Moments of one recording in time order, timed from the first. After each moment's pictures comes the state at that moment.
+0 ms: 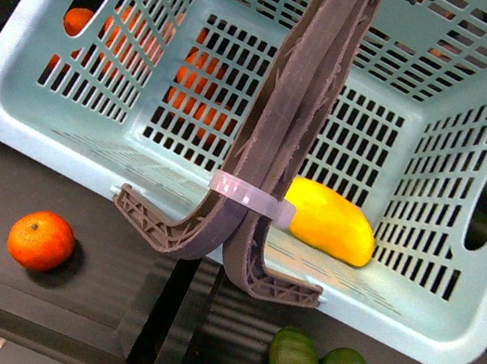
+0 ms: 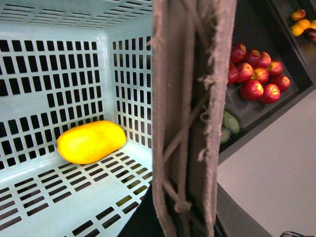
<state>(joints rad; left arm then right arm) -0.54 1.62 1.17 -0.14 0.36 -0.22 -0.03 0.52 0.08 0.27 0.32 0.26</state>
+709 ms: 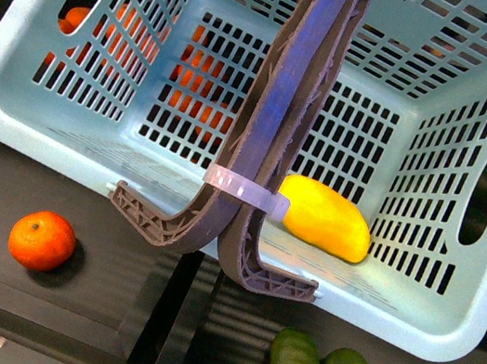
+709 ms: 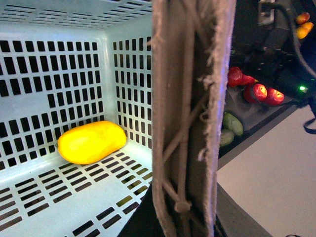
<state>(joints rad) -0.54 1.62 1.17 -0.14 0.36 -0.22 -0.23 1.98 0.81 0.57 0.01 0.12</state>
